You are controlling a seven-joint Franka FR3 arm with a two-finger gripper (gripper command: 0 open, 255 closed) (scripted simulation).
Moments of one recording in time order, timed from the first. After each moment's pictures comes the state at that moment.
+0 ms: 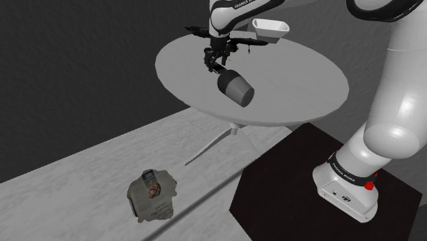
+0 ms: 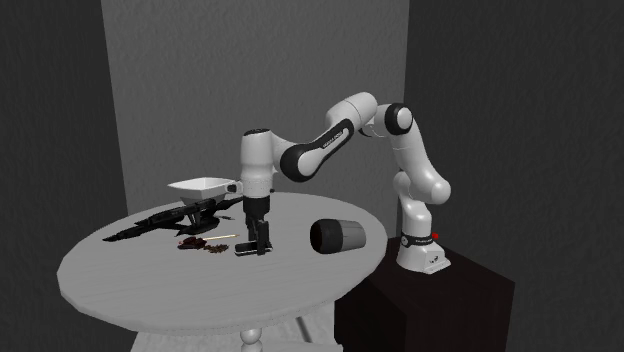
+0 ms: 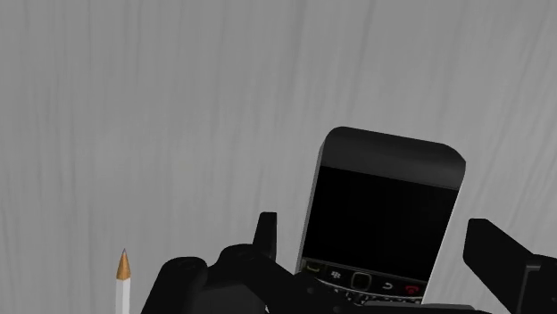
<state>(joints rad) 0.02 0.41 0.13 -1.66 -0.12 2.09 0.07</state>
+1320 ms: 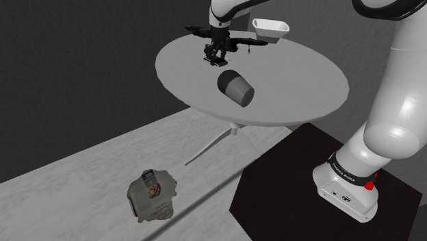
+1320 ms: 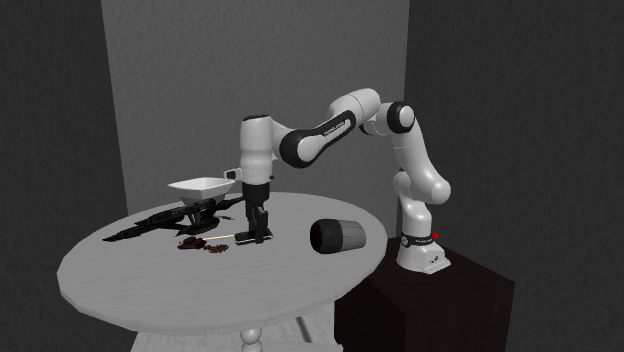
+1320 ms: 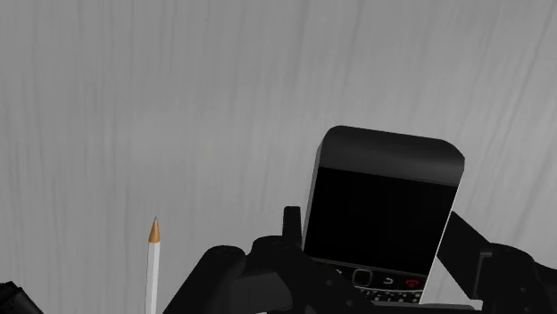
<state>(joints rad) 0.02 0.38 0.13 -1.60 -0.12 2.01 0.06</state>
